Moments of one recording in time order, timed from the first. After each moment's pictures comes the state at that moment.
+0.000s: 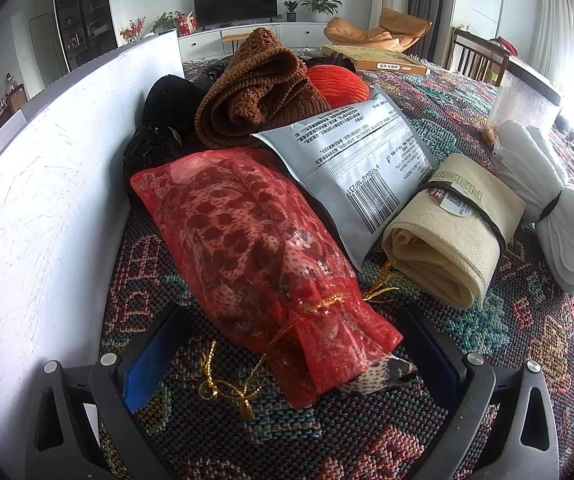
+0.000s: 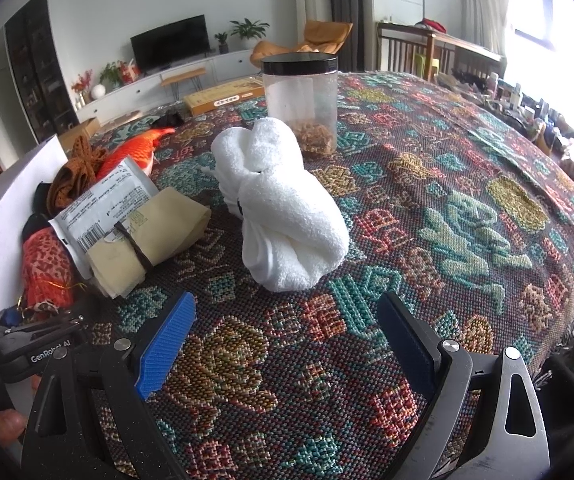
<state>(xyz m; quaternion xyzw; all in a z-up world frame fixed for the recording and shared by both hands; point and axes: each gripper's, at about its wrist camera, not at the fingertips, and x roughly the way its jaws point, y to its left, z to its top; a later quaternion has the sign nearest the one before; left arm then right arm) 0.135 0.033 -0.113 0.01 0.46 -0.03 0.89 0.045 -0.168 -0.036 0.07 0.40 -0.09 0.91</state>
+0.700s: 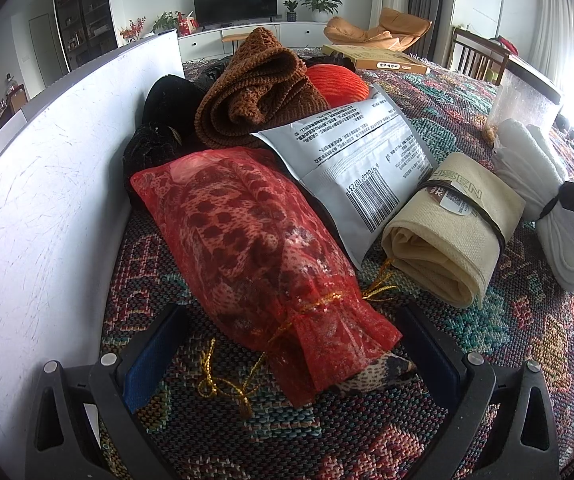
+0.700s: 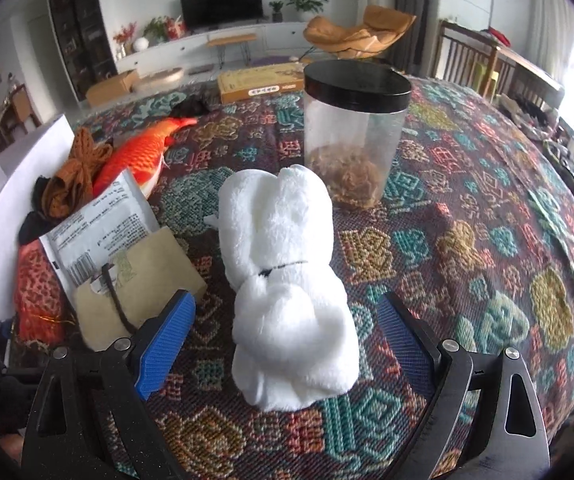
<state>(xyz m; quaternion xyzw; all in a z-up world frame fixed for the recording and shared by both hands) 0.132 0.033 -0.113 0.01 0.46 -0.03 0.89 0.155 -0.192 -0.031 0.01 0.47 0.02 0.88</state>
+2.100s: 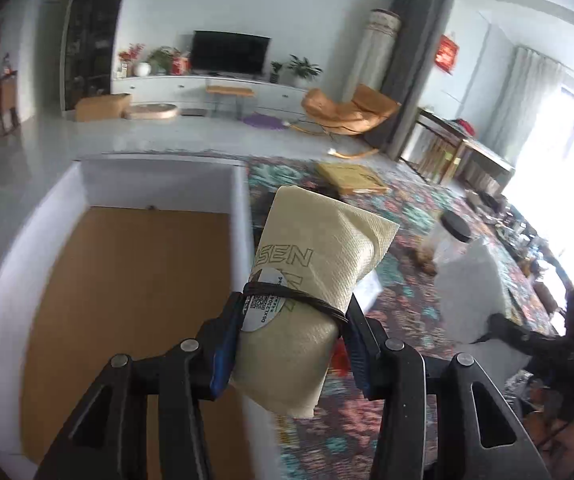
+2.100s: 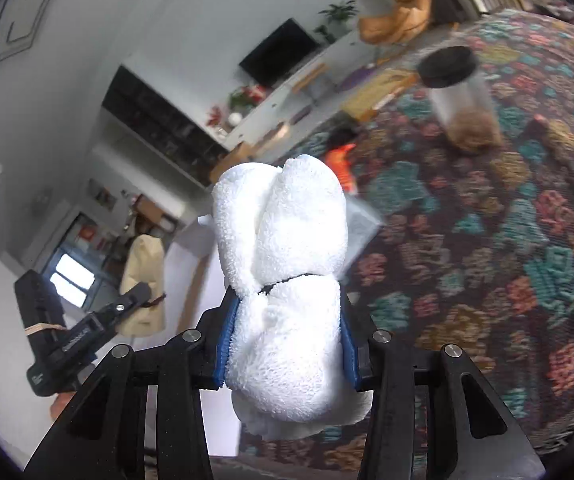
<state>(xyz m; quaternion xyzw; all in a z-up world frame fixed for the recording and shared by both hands) 0.065 0.199 0.070 -0.09 0.37 -0.08 0.92 0.043 -0.093 0.058 0.30 0.37 0.25 0.84</state>
